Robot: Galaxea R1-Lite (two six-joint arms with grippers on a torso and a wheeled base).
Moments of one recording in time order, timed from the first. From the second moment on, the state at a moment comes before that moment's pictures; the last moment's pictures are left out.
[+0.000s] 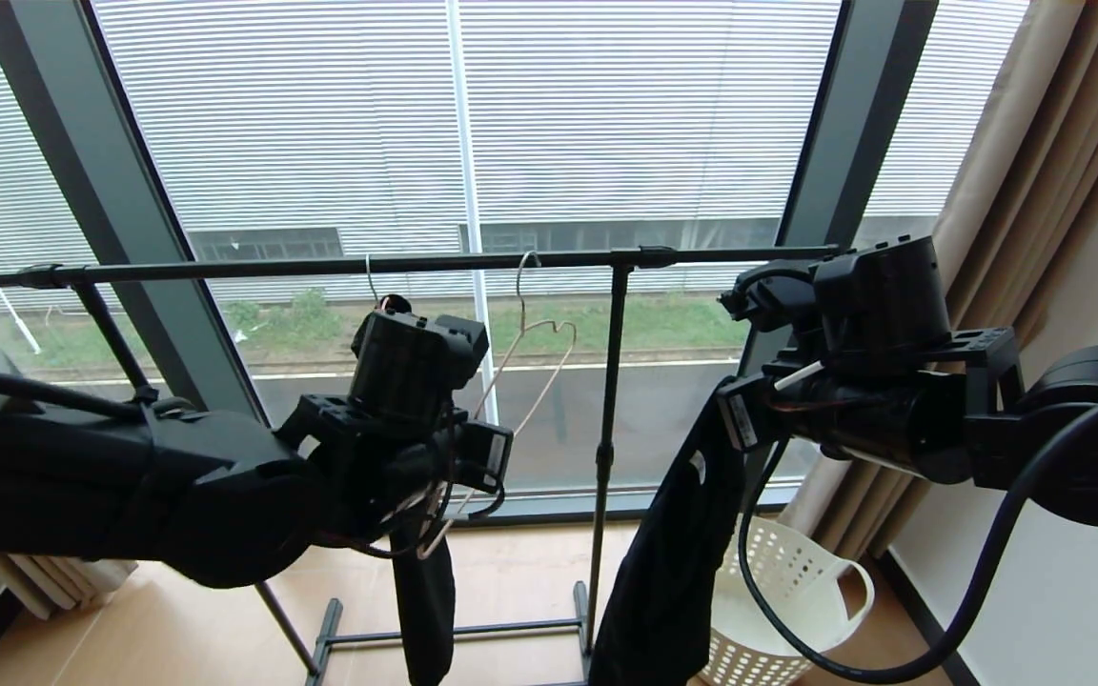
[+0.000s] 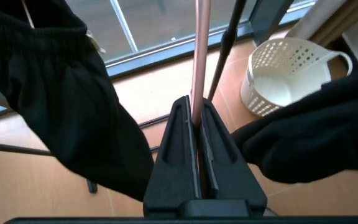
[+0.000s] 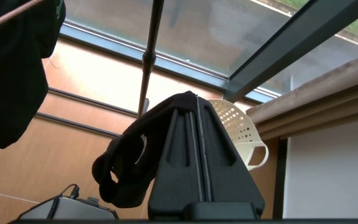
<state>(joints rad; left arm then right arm) -0.64 1.86 -0.98 -0.33 0.30 -0.07 0.58 1.76 -1.08 -0.12 -0.39 0.00</state>
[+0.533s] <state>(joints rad) -0.59 1.71 -0.36 -0.93 0.03 0.06 0.58 1.76 -1.08 -0.12 -0.48 -0.02</state>
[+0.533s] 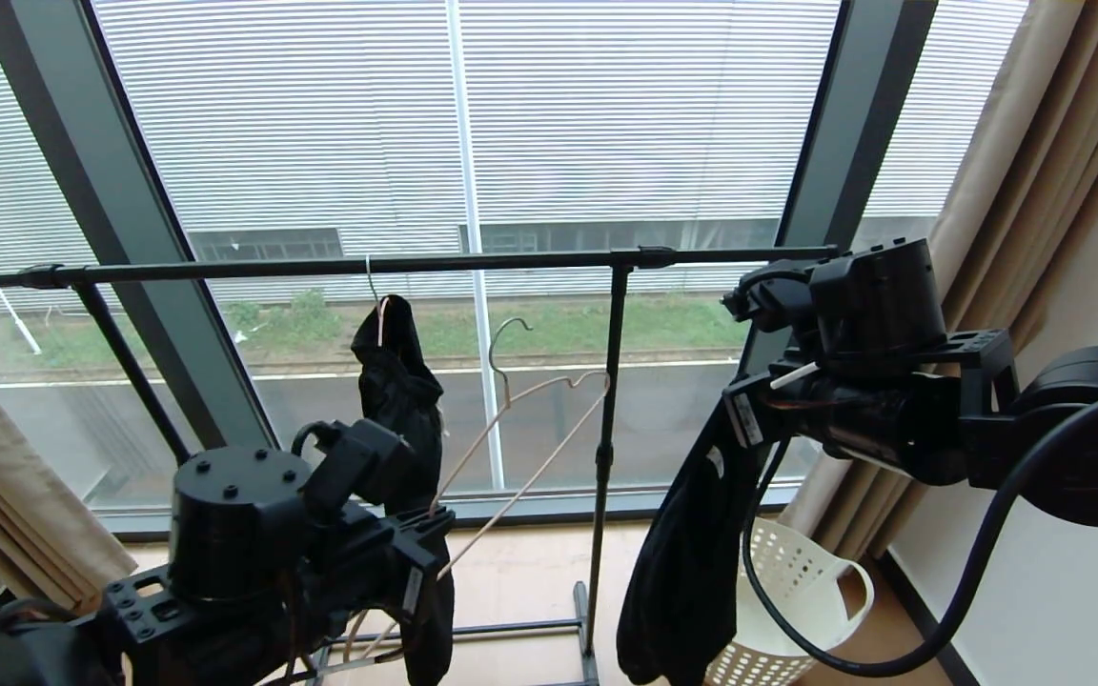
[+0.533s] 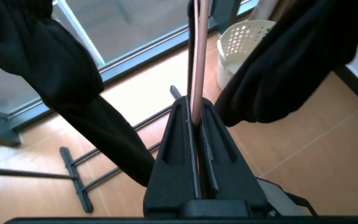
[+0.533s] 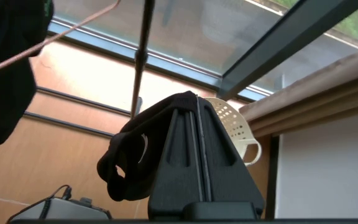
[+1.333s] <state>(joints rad) -0.55 1.95 0.00 -1.57 -0.18 0.14 0.58 1.85 -1.08 -0.18 -0.54 -0.02</state>
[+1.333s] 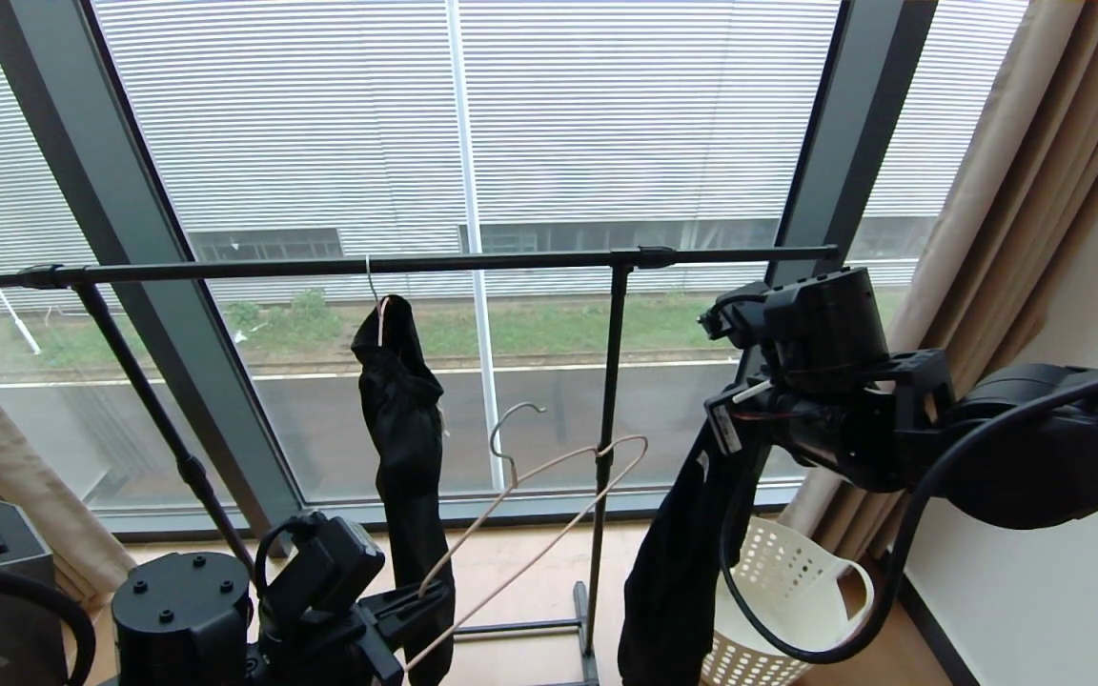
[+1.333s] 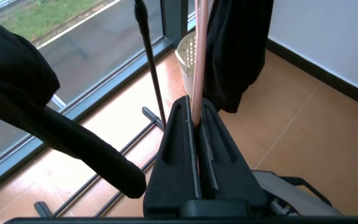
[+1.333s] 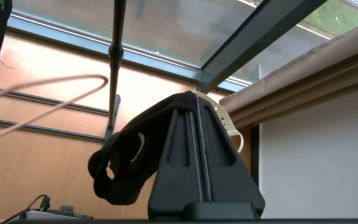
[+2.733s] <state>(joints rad) -0.64 1.66 -0.13 -1.17 -0.21 0.06 0.62 1.88 -1.09 -0.19 -0.54 -0.02</state>
